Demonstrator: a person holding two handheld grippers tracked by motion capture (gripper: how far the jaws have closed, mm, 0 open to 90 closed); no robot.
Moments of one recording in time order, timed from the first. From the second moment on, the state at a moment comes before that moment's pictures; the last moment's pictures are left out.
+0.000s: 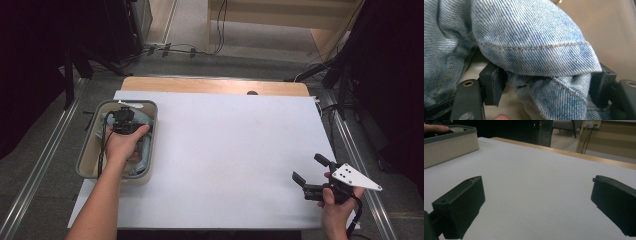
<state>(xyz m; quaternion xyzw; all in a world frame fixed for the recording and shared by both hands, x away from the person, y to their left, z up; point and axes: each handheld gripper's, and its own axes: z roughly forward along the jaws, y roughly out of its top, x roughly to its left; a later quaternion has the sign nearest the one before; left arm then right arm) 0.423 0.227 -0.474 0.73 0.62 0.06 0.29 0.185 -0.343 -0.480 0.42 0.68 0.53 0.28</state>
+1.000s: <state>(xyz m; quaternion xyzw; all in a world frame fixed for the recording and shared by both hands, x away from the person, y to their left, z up) 0.418 0.232 -0.461 0.72 0.61 0.04 0.32 0.187 -0.349 -0.484 0.45 0.67 0.52 0.29</state>
